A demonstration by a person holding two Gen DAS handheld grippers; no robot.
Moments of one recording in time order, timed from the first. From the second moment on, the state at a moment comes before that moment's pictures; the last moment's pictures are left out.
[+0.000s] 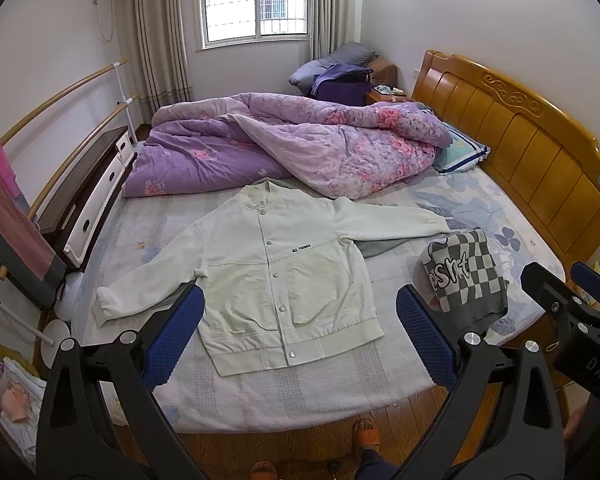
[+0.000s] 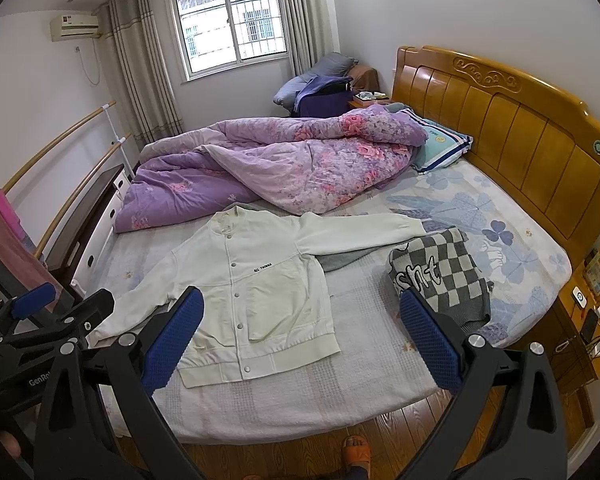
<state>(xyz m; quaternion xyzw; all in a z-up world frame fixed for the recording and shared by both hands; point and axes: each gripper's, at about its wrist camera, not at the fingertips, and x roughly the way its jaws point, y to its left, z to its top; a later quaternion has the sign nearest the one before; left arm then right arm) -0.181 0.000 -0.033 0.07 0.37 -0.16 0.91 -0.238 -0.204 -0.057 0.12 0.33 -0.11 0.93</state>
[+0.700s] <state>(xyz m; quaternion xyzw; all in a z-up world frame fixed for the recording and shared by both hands) -0.175 0.004 -0.034 0.07 0.38 -0.15 0.91 -0.231 -0.203 -0.058 0.12 0.34 -0.11 0.93</state>
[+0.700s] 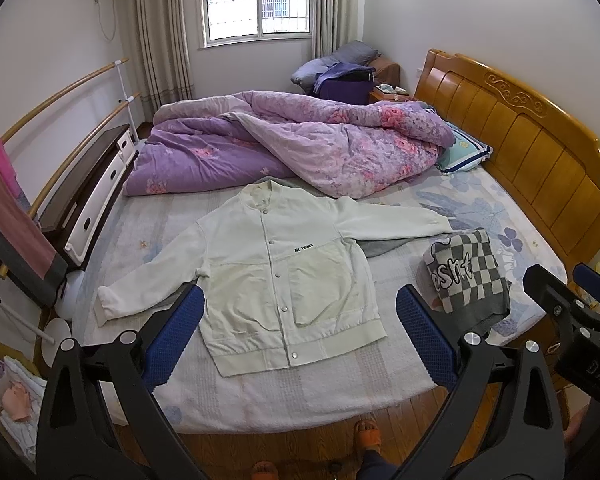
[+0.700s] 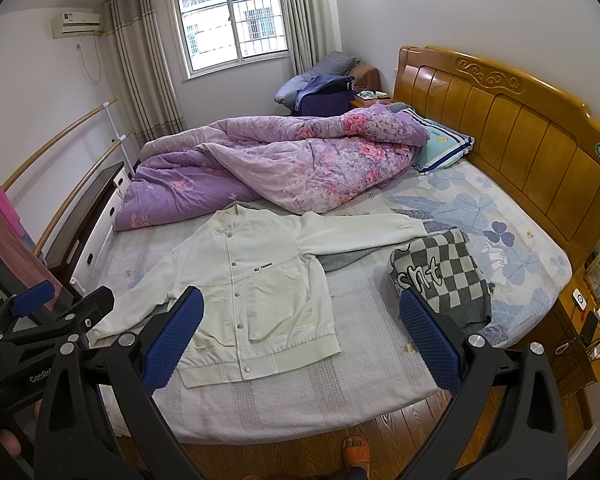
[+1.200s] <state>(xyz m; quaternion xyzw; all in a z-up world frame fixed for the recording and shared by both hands) -0.174 -0.004 -0.034 0.07 0.37 -0.16 0.91 -0.231 -0.204 -0.057 0.12 0.34 -0.11 0.93</state>
